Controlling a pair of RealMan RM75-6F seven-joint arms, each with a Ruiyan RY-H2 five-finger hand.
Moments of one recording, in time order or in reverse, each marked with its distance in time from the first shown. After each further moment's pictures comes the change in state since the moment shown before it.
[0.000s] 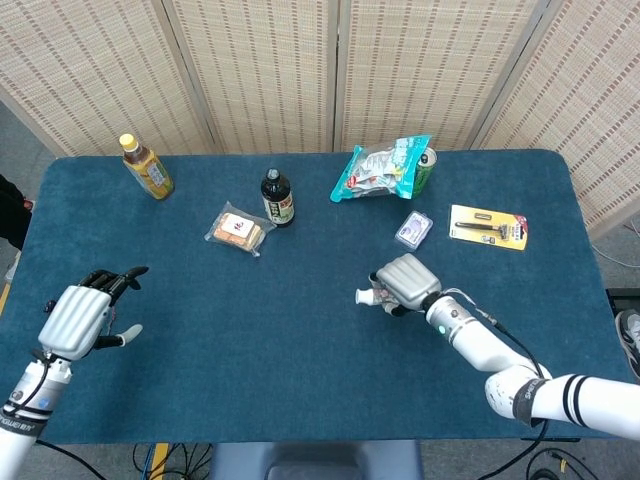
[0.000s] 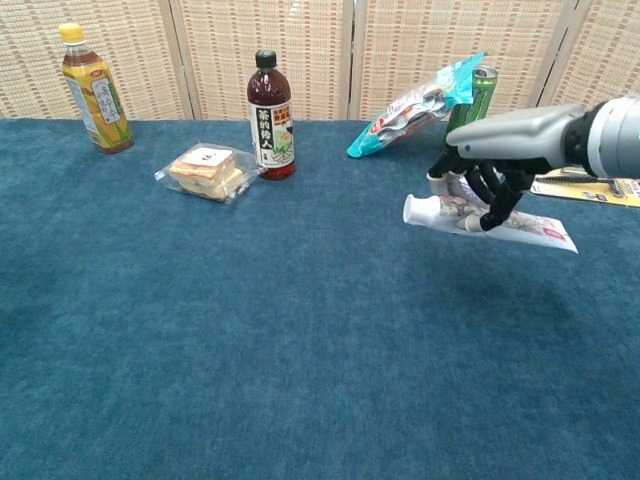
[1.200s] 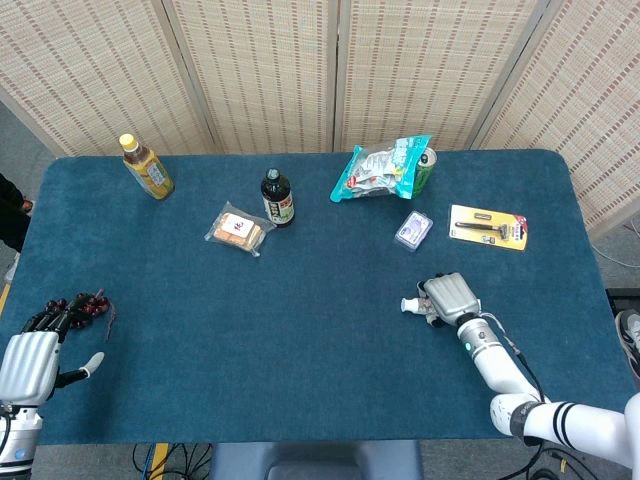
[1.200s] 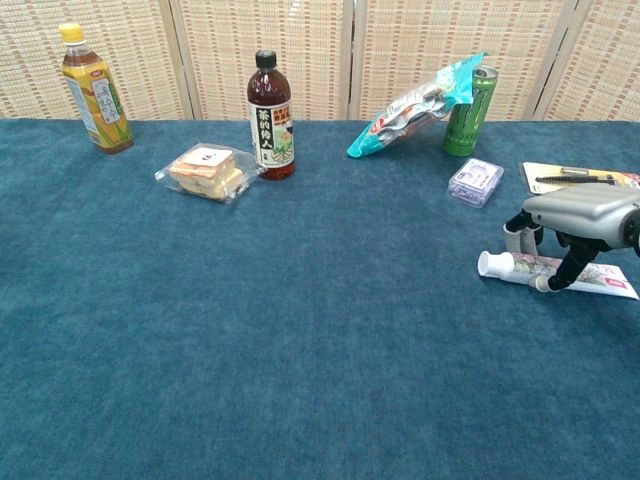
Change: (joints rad) left arm 0.239 -0.111 0.062 -0.014 -0.075 0.265 0.110; right arm -0.186 -0.218 -0.110 0.268 0.068 0.194 -0.074
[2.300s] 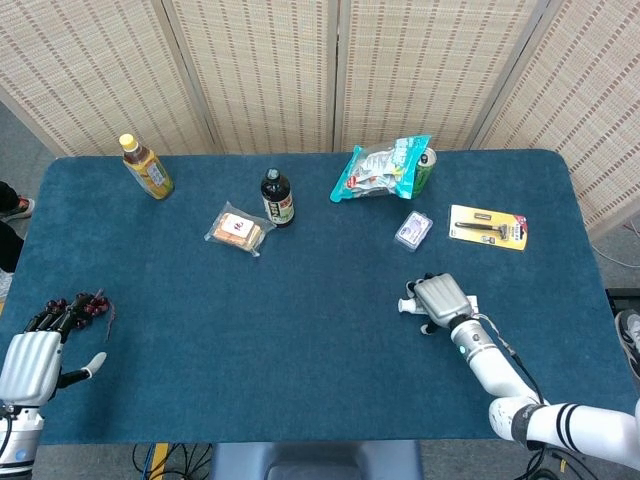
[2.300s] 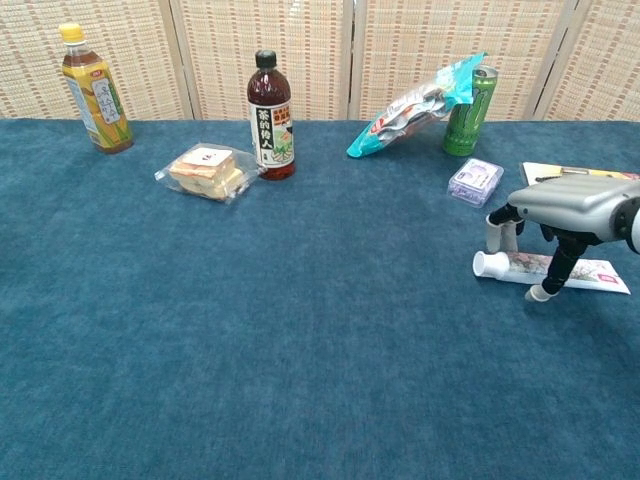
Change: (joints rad) left arm -0.005 0.007 0.003 -0.018 0.014 0.005 0.012; right arm 0.012 0.046 0.014 -0.107 -0.004 0.010 -0.042
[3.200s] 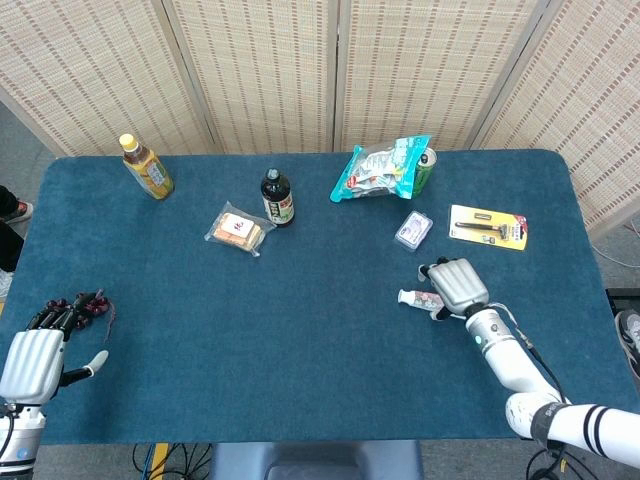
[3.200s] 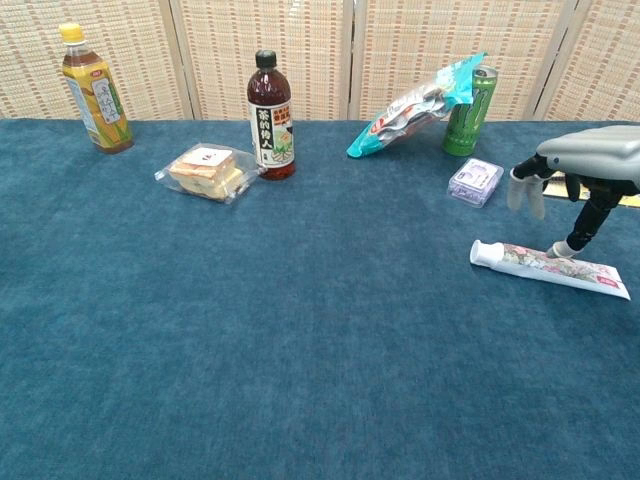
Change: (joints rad) left arm -0.009 0.005 0.001 -0.010 0.006 0.000 0.013; right arm -0.041 0.113 0.106 -0.100 0.013 -0.023 -0.017
